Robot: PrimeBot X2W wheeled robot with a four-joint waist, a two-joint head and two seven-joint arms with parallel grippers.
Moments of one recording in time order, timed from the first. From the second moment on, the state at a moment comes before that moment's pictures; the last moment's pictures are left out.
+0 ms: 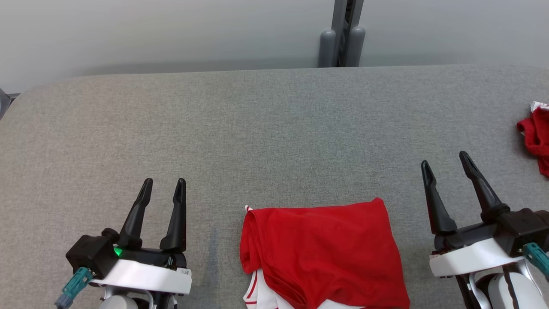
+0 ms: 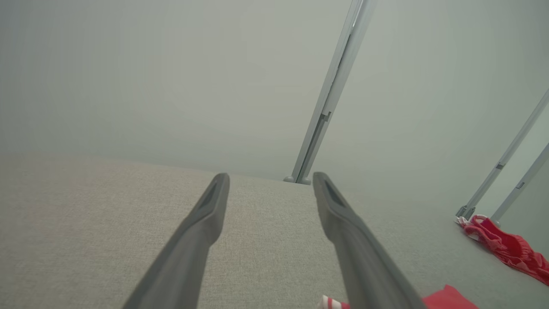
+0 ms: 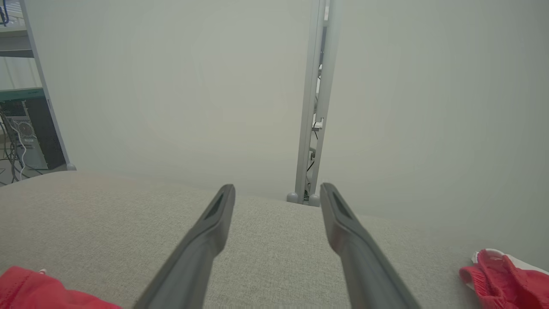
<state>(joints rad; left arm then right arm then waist) -0.07 0.05 -0.10 0.11 -0.39 -0.13 -0.26 -0.13 -0.13 0.10 0.06 0.11 0.13 -0.24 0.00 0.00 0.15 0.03</state>
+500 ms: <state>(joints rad) -0.05 0.05 -0.12 0.10 -0.39 -0.11 -0.26 -0.13 -0.12 0.13 0.11 0.11 0.13 -0.26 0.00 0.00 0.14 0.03</state>
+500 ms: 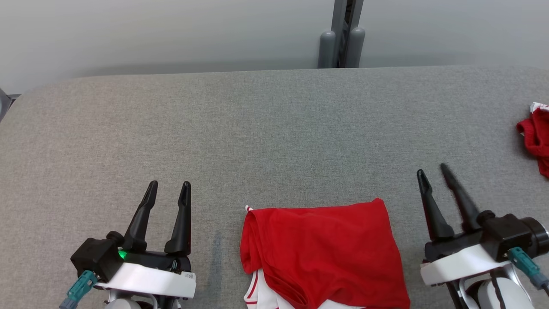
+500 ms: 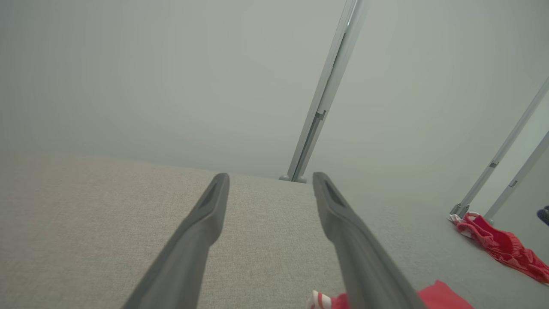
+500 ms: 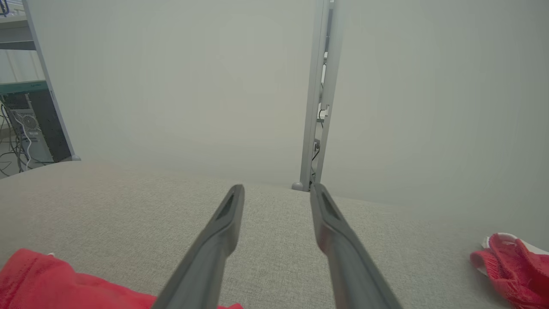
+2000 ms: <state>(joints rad) -0.07 0.05 -0.10 0.11 -0.41 -0.11 -0.26 -0.42 -0.38 1.14 0.32 0.62 0.13 -0.22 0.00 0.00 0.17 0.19</state>
